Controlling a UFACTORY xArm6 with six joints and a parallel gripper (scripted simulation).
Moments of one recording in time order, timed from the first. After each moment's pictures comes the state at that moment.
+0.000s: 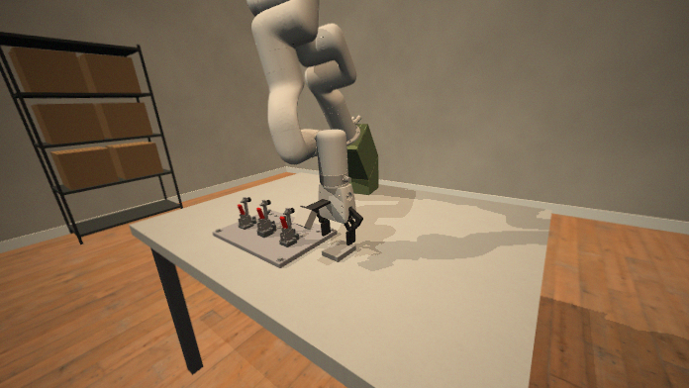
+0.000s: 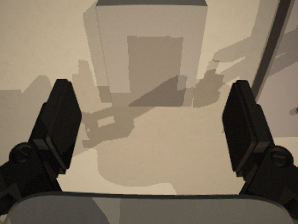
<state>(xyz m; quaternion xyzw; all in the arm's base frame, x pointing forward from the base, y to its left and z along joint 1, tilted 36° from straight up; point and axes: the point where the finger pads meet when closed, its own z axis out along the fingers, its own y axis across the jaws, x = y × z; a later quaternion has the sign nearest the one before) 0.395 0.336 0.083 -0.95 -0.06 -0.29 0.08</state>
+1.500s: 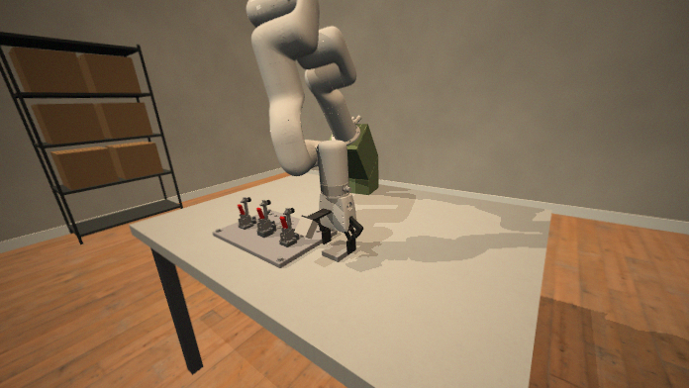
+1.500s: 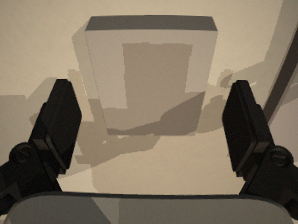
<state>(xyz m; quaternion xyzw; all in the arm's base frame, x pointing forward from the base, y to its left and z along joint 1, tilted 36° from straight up) 0.410 0.341 0.061 -0.95 -0.06 -0.30 0.08</state>
